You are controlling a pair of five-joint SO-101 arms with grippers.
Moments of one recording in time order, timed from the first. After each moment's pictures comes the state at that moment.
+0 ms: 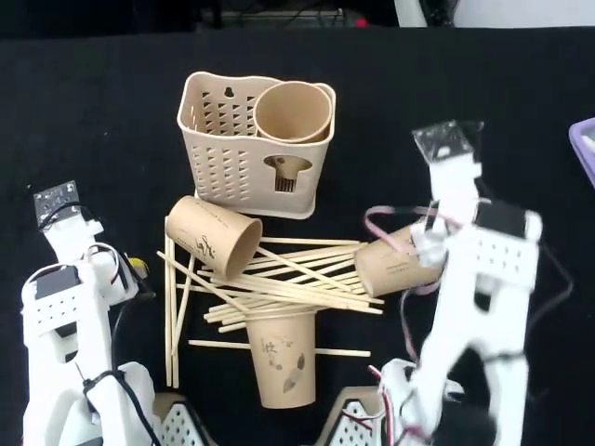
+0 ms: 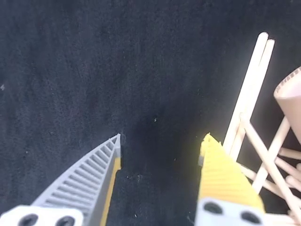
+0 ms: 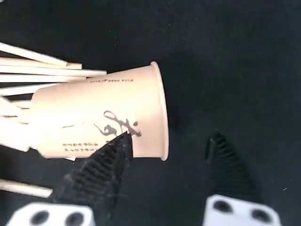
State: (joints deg) left arm -28.0 -44.1 67.7 50.5 -1.5; right arm 17.8 -25.9 32.7 76.8 31.4
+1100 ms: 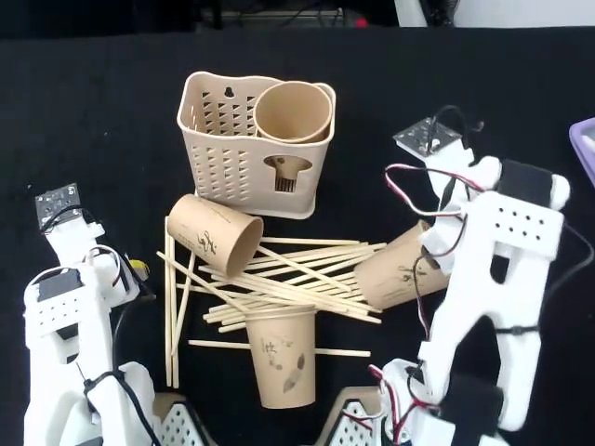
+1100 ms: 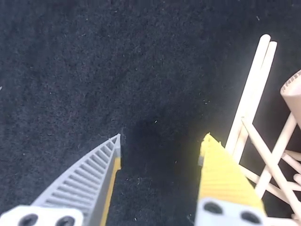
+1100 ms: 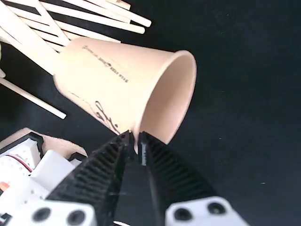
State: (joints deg) left arm -28.0 -44.1 69.0 48.9 -1.5; right arm 18.8 -21.0 16.0 98.2 48.5
